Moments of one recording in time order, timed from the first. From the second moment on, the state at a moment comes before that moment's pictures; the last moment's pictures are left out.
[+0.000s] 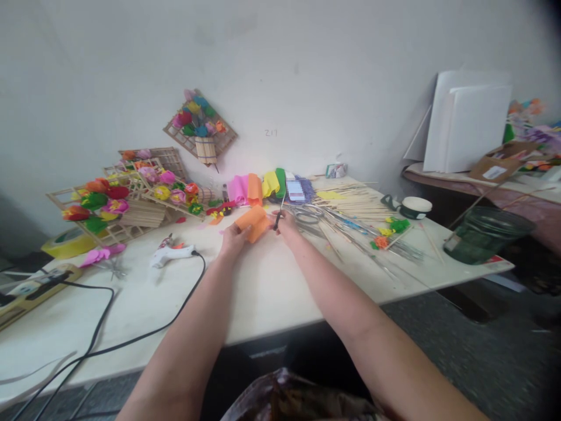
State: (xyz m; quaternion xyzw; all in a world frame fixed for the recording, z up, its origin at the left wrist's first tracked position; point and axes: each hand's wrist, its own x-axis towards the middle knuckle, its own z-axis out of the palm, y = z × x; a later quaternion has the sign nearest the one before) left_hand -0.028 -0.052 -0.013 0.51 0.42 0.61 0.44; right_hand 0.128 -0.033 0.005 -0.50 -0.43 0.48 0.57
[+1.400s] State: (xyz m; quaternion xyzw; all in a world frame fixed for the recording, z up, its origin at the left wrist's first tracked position) left_hand -0.084 -0.055 0.012 0.54 0.79 0.30 -0.02; right_hand 0.141 -0.032 0.015 -0.46 -0.32 0.46 0.69
